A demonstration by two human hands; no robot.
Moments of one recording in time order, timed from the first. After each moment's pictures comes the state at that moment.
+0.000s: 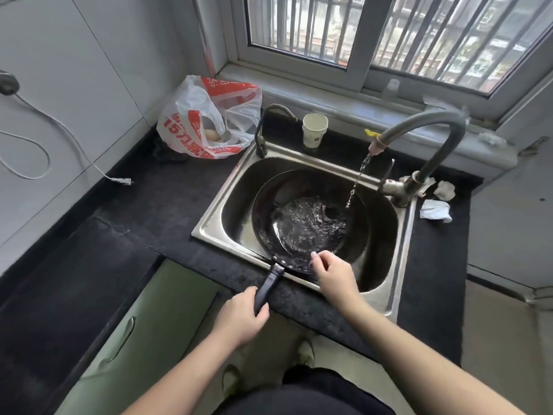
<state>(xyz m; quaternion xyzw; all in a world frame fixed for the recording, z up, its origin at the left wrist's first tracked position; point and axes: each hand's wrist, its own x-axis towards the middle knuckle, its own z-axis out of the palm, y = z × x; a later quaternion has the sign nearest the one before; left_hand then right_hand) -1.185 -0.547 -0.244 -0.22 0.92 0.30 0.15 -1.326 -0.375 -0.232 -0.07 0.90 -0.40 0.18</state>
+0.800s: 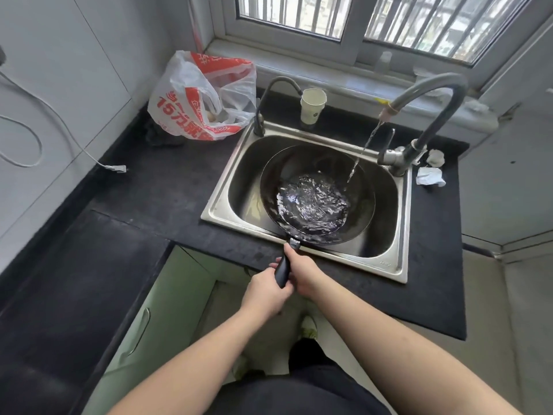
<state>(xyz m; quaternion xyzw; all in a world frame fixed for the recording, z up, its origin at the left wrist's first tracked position) -1.179 -0.559 -0.248 -0.25 0.85 0.44 0.18 -1.259 -0.479 -0.271 0.29 0.58 -0.65 0.40</state>
